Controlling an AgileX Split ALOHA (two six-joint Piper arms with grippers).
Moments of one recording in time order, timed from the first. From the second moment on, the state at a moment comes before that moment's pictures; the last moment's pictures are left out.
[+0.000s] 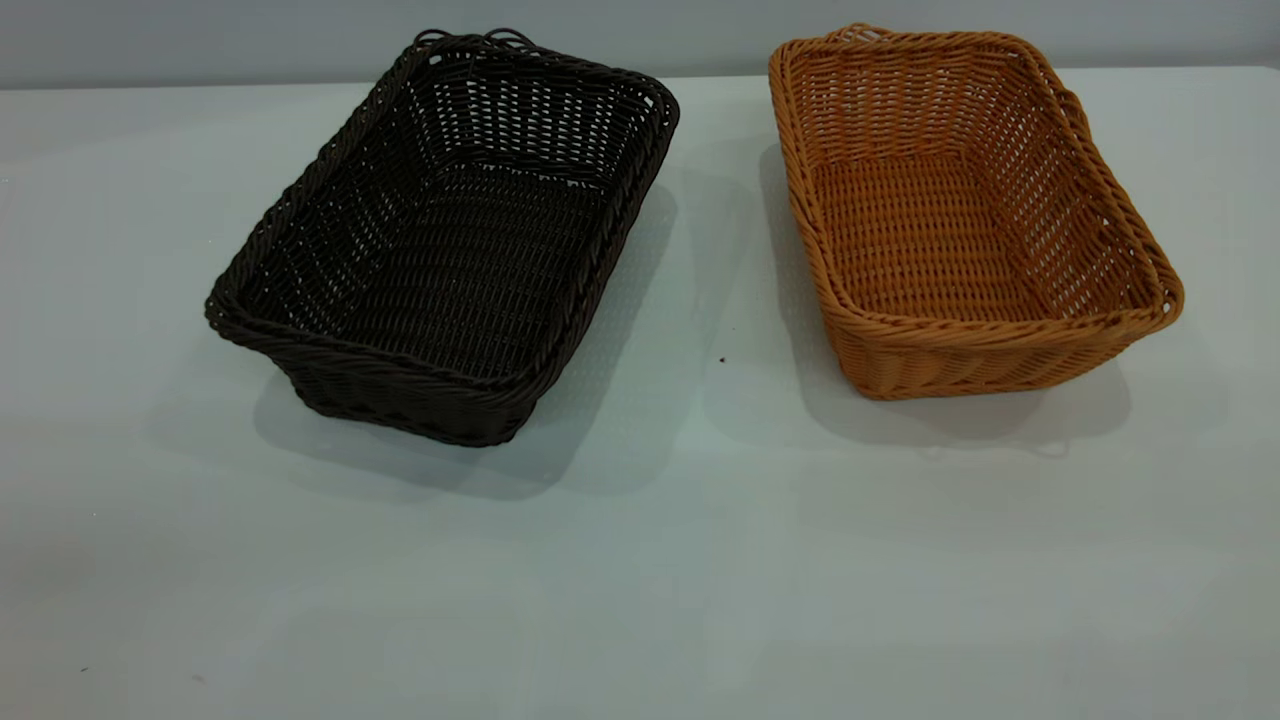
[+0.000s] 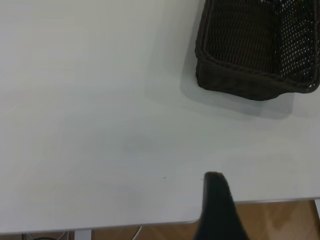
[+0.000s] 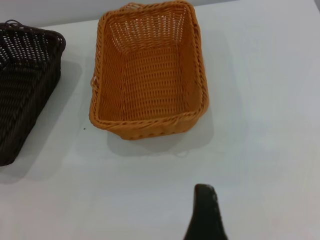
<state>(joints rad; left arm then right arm) 0.03 -0.02 -0.48 -0.14 1.12 0.03 -0.03 -0.02 -0.46 0.16 1.13 0.01</state>
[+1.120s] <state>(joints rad) 0.03 1.04 -0.72 -0.09 0.63 0.16 -0.01 1.22 -0.47 0.93 0.84 -0.42</state>
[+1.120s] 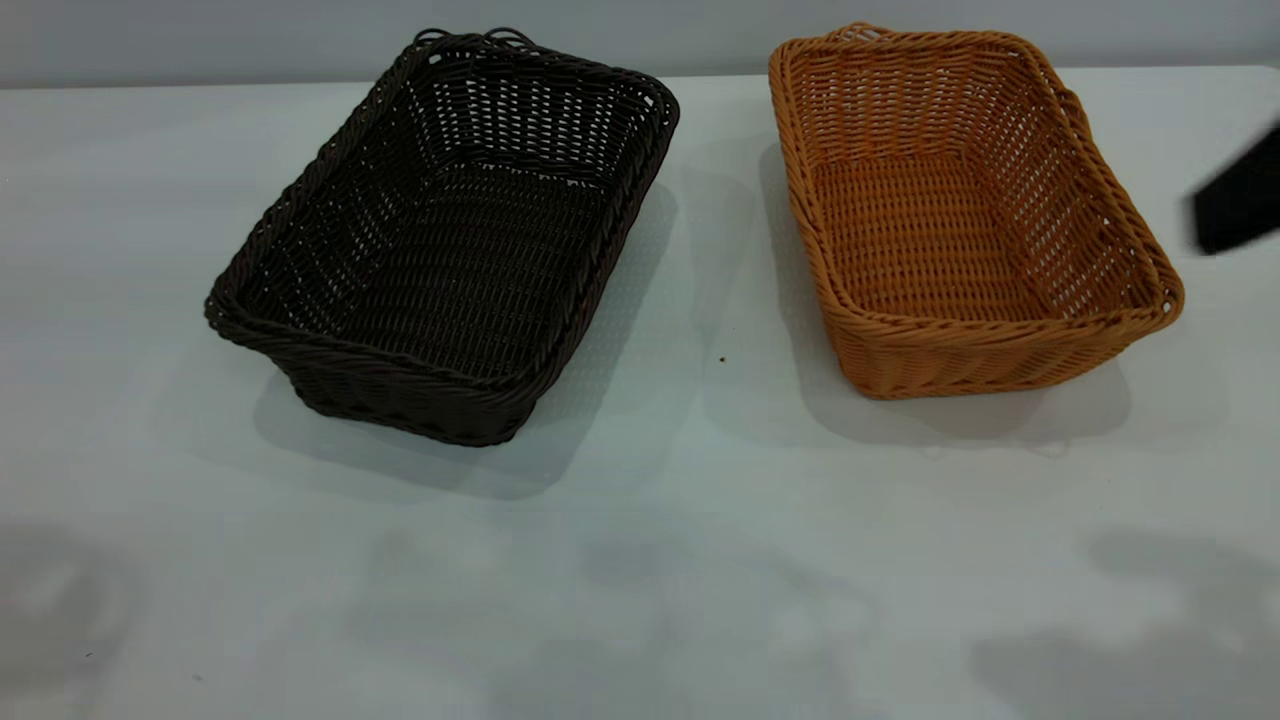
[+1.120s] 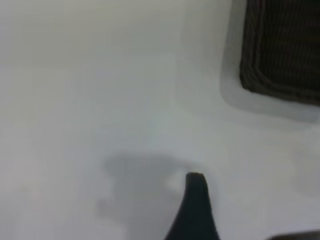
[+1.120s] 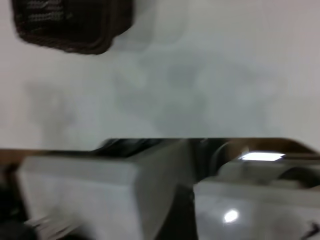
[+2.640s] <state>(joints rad) -0.01 1.89 -1.19 -0.40 0.52 0.42 0.22 2.16 -0.85 1.82 0.26 -0.14</state>
